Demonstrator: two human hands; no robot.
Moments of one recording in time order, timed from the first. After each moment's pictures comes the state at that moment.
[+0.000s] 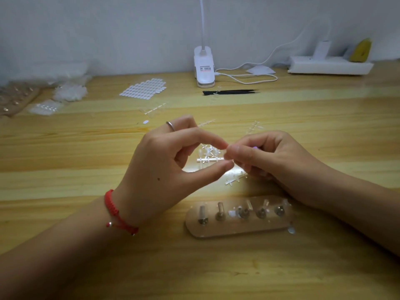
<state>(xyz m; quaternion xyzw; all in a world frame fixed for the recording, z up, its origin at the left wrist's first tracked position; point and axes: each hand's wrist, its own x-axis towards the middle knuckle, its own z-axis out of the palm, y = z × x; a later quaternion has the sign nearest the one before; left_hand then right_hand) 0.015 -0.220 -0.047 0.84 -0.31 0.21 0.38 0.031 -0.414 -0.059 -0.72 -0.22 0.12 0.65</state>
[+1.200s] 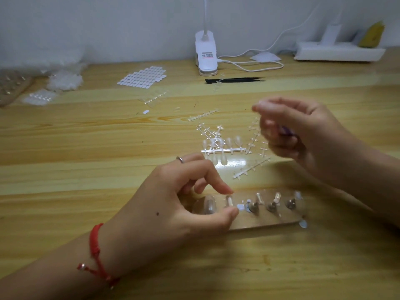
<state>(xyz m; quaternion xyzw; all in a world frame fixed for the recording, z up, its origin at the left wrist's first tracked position) -0.022 -0.210 -0.066 0.84 -0.26 0.00 0.48 0.045 -0.428 -0.053 -0.66 -0.15 0.09 0.73</state>
